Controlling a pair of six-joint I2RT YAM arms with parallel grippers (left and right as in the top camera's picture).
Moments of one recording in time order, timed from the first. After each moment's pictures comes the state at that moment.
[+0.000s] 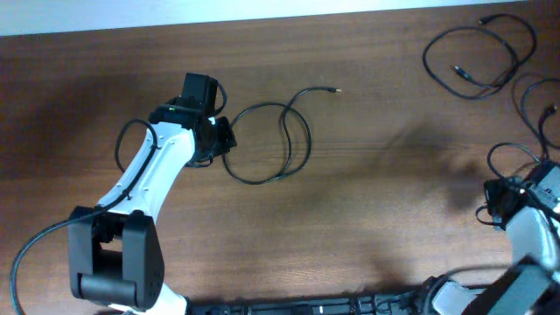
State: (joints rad) left arm -0.23 1.76 1.27 -0.80 0.04 -0.51; right arm -0.76 1.32 0.59 -0.33 -0.03 0.75
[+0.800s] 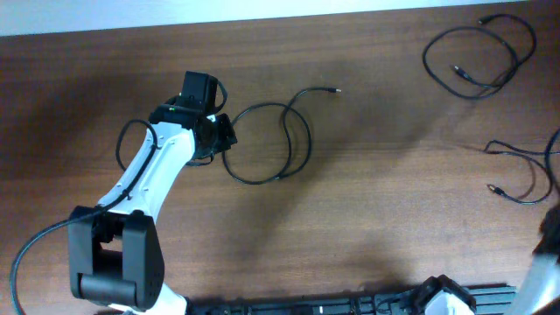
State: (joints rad) left arm -0.23 1.76 1.27 -0.76 0.04 -0.51; right arm -0.76 0.95 1.09 -0.67 0.36 0.40
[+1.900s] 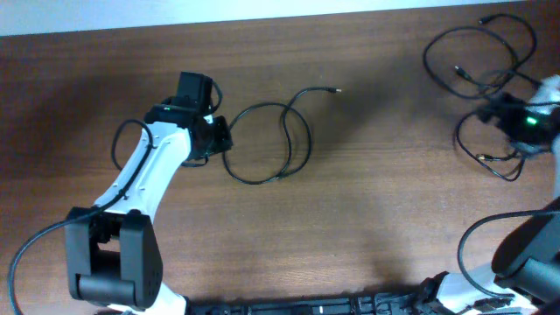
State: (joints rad) left arm -0.20 1.76 1.27 -0.79 0.06 -0.43; right arm -0.61 1.70 1.31 -0.78 -0.46 0.09
